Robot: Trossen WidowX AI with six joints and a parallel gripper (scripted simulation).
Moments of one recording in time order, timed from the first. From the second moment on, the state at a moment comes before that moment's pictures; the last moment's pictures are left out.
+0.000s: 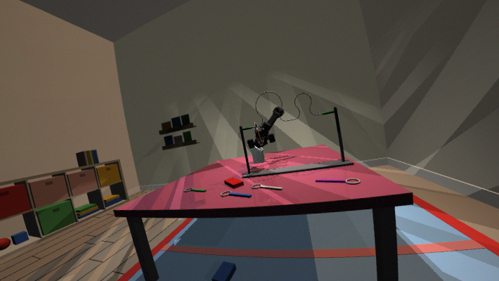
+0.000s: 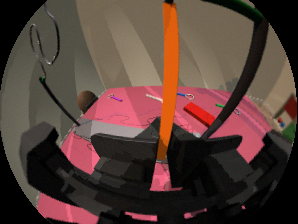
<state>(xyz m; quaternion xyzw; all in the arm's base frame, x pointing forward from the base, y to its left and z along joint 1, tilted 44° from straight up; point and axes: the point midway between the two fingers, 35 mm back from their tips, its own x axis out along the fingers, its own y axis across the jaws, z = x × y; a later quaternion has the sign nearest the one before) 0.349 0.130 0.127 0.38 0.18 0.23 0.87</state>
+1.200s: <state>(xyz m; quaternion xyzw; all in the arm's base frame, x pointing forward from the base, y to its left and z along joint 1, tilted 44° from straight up) 0.356 0.102 0.098 0.36 0.18 0.23 0.88</state>
